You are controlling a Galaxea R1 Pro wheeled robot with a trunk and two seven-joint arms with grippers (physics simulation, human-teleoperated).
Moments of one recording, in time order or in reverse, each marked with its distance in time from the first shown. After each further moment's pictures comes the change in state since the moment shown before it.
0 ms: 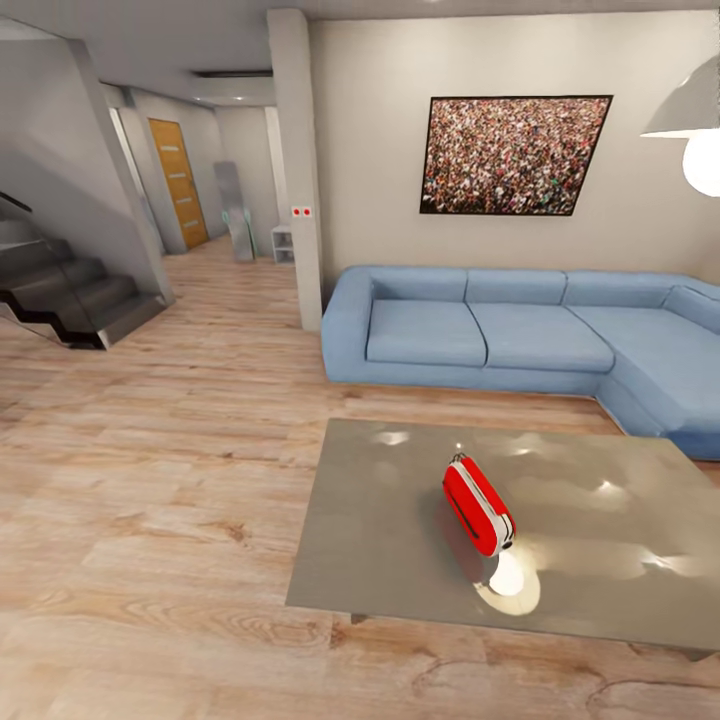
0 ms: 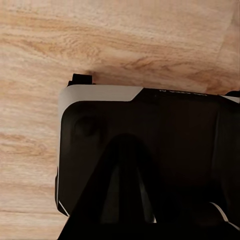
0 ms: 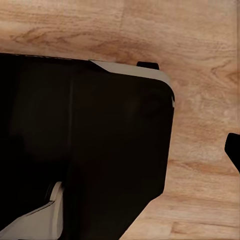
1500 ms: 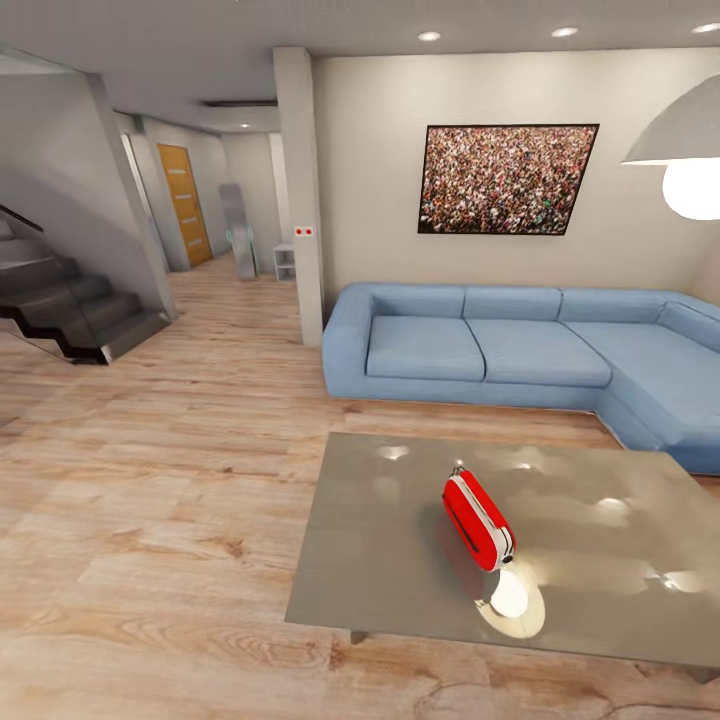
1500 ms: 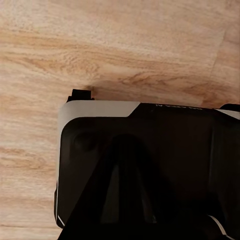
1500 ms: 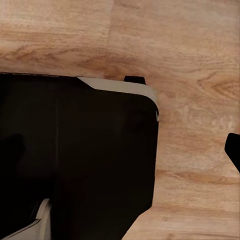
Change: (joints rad) left arm 0.000 0.000 0.000 0.000 0.000 0.000 0.000; right arm 0.000 -0.031 0.023 -0.003 -0.043 0.003 0.011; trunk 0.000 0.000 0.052
